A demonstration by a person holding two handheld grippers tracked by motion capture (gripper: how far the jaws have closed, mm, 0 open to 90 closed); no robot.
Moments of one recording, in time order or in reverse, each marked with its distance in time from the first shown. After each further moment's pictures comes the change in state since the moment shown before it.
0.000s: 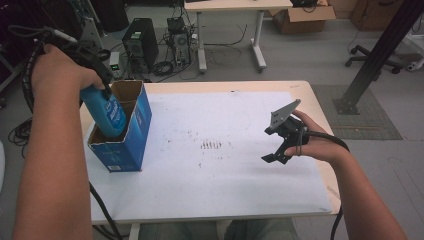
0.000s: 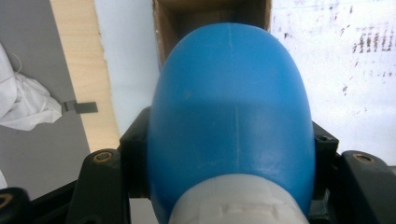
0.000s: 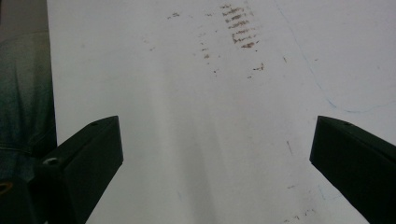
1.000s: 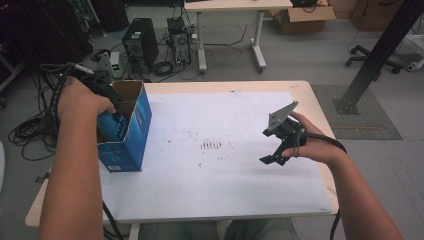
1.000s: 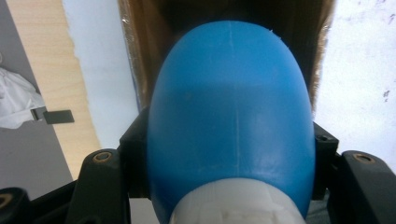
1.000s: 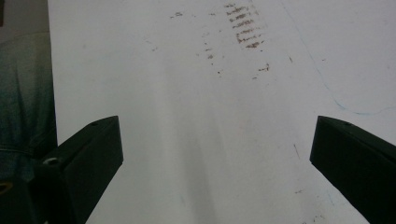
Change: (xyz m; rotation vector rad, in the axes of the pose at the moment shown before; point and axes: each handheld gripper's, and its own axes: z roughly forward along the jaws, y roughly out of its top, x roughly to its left) left arm 0.004 0.009 0.082 0.052 -0.009 -0.001; right arm 0.002 0.000 0.007 -0.001 0.010 0.004
